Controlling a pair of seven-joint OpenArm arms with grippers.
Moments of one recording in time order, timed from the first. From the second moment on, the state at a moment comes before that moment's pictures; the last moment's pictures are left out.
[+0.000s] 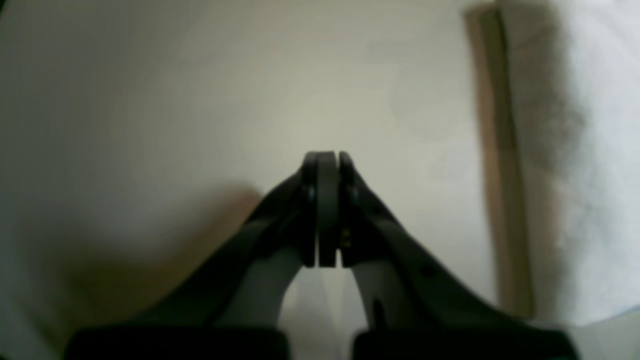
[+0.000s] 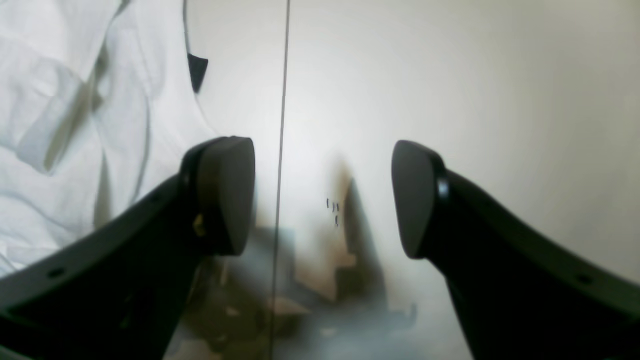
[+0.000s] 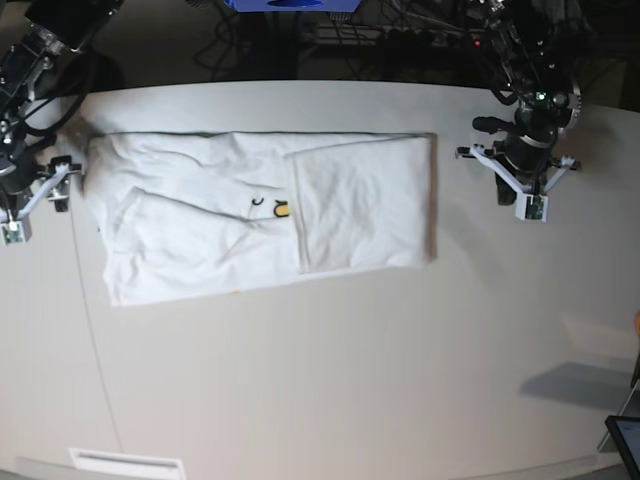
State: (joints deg) left arm 17.3 -5.2 -28.7 109.2 -3.1 -26.1 44.5; right arm -6.3 7.5 40.3 100.8 5.4 41.2 -55.6
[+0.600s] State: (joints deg) left arm 14.8 -4.9 -21.9 102.0 5.3 -26.0 44.2; right arm -5.2 7.7 40.8 100.8 5.4 41.2 -56.3
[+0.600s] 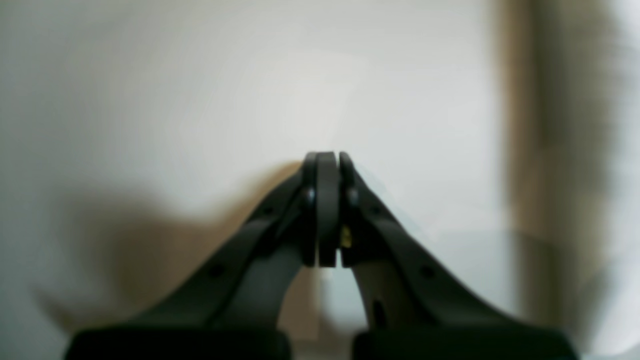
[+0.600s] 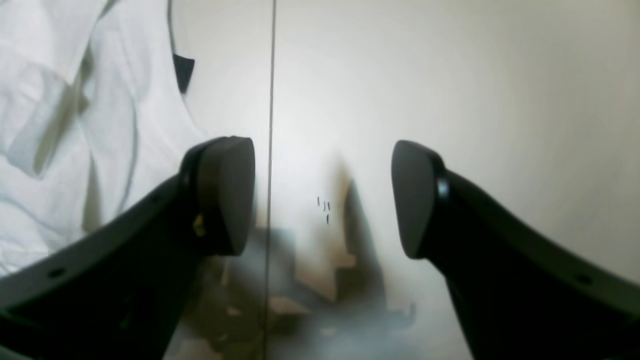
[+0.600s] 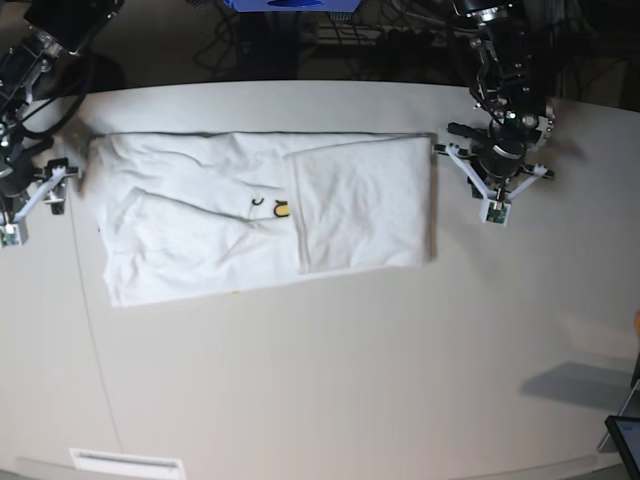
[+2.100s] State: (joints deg) left arm 14.1 -6.0 -13.4 100.1 13.0 -25.2 41.8; right arm 1.2 16.1 40.4 74.5 54.3 40.8 -74.9
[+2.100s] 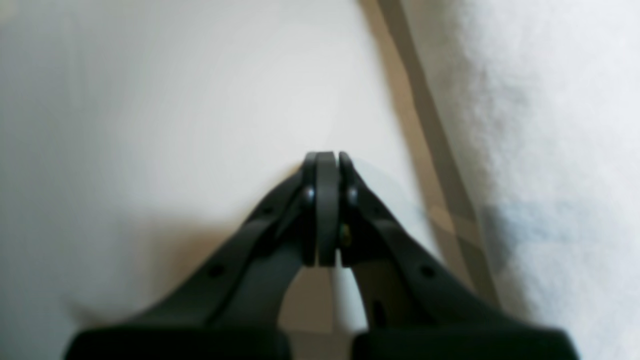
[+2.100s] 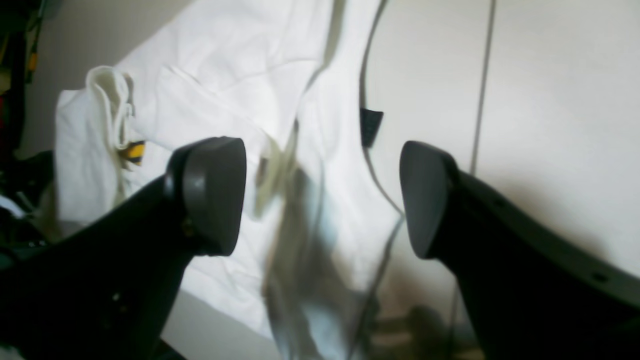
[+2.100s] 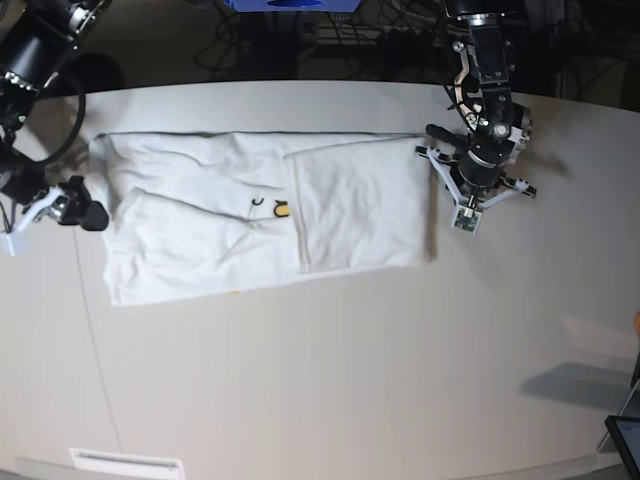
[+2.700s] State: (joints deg) left arm 14.1 -6.1 -13.5 100.1 13.0 -25.4 41.8; right arm 1.3 15.9 40.4 70.3 51.3 41.2 -71.6
